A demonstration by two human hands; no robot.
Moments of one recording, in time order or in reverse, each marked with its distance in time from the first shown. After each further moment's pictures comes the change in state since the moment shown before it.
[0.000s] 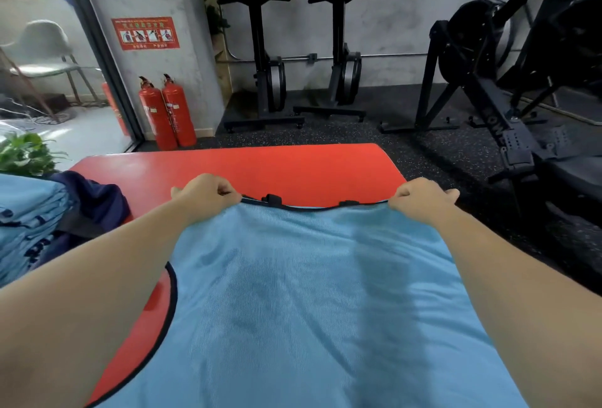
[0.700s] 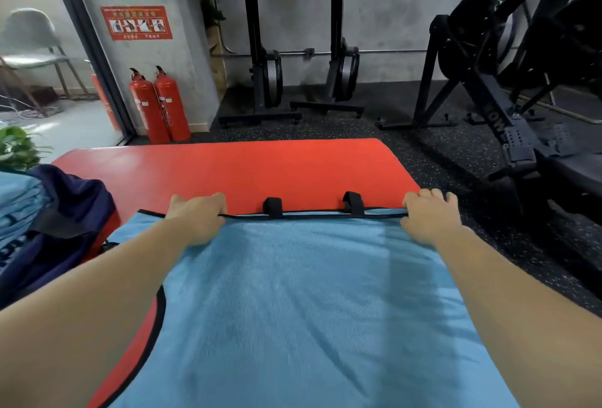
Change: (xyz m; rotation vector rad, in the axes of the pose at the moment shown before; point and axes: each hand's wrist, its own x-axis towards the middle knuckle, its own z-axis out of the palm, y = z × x) left_hand 0.003 -0.021 0.033 0.544 -0.094 0.032; right_hand 0.012 0.020 0.045 -0.487 0.063 -0.103
